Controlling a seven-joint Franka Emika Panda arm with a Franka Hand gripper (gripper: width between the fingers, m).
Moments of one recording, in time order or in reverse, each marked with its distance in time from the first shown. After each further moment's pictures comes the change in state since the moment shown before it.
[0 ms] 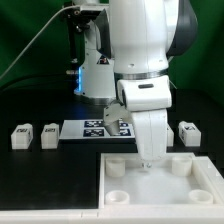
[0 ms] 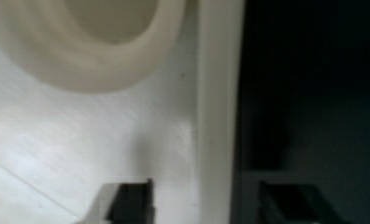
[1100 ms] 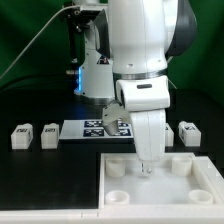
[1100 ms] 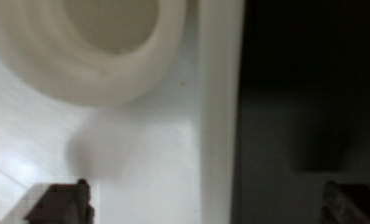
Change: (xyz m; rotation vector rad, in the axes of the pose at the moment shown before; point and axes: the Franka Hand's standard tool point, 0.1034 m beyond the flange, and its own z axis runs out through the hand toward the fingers) arm -0.002 0.000 -0.001 -0.001 -0.002 0.023
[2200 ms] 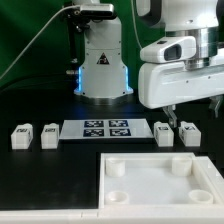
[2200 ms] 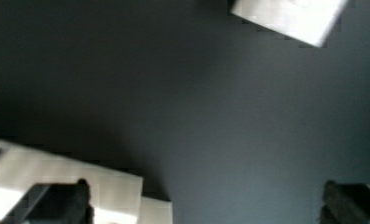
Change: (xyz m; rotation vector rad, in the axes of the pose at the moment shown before) arm 0.101 -0.051 -0.050 -0.007 0.032 1.313
